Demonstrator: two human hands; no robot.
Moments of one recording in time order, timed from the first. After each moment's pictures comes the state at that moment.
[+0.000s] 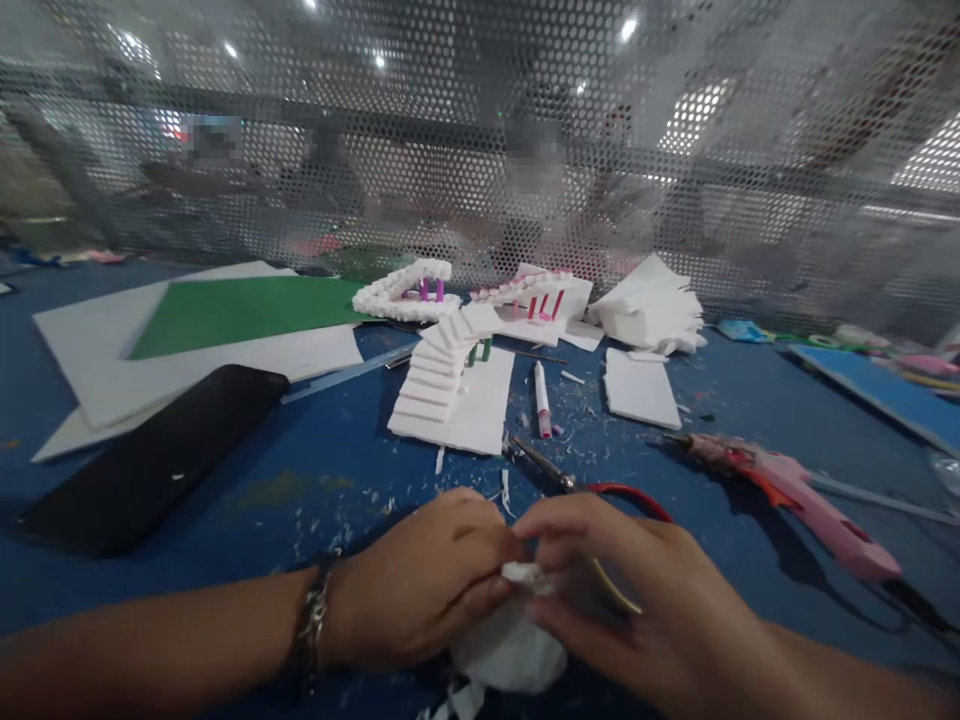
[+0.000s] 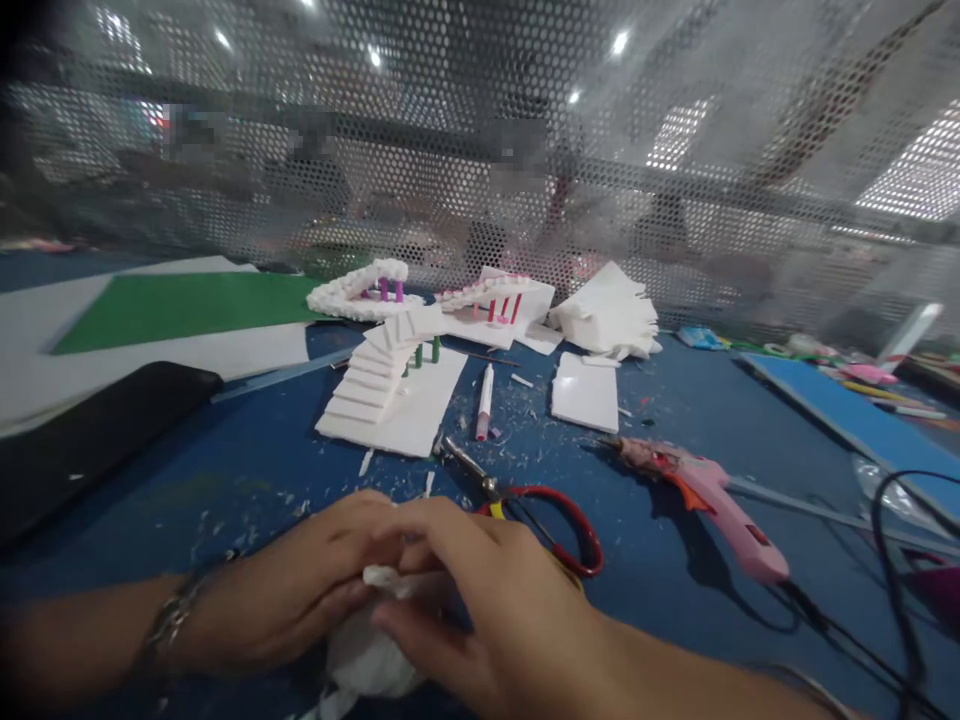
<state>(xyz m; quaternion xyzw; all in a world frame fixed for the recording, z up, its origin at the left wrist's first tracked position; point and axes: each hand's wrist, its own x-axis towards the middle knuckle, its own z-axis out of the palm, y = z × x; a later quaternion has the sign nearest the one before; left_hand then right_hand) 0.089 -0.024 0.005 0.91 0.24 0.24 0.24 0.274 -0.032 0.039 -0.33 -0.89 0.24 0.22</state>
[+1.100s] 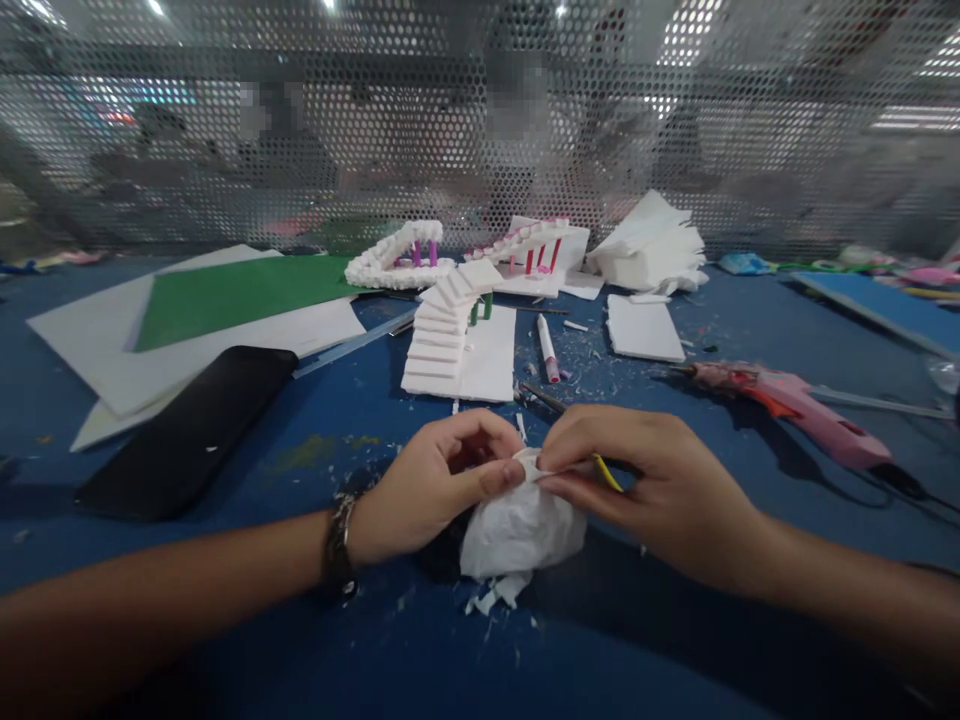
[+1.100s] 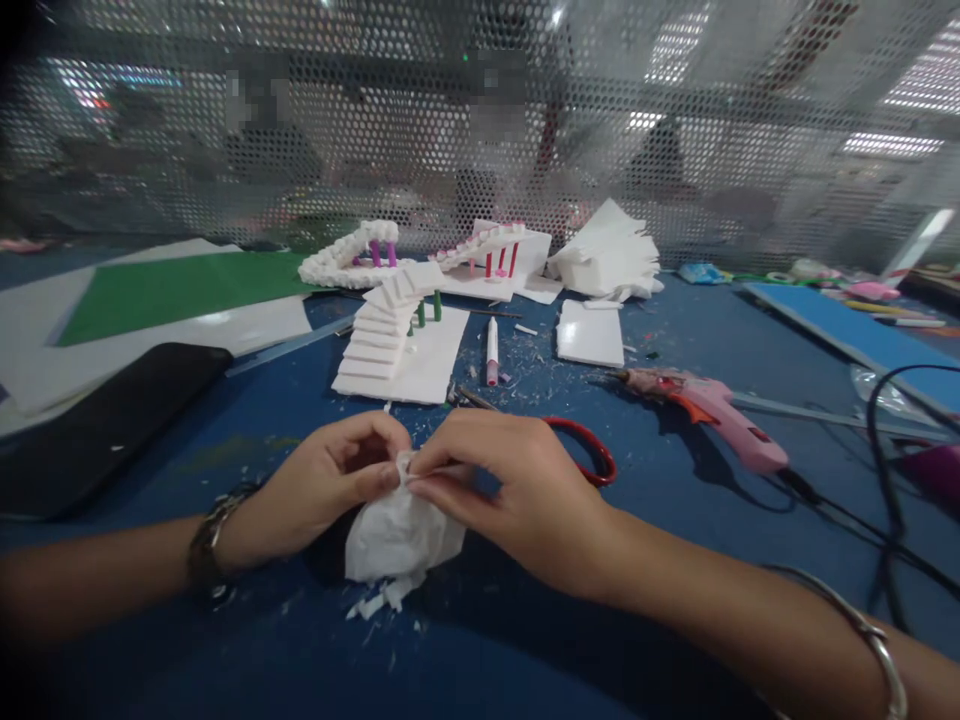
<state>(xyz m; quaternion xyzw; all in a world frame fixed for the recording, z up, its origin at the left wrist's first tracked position) 0.086 -0.024 0.002 0.60 0.31 0.39 0.62 0.262 -0.028 0.038 -0.29 -0.88 0.22 0.31</state>
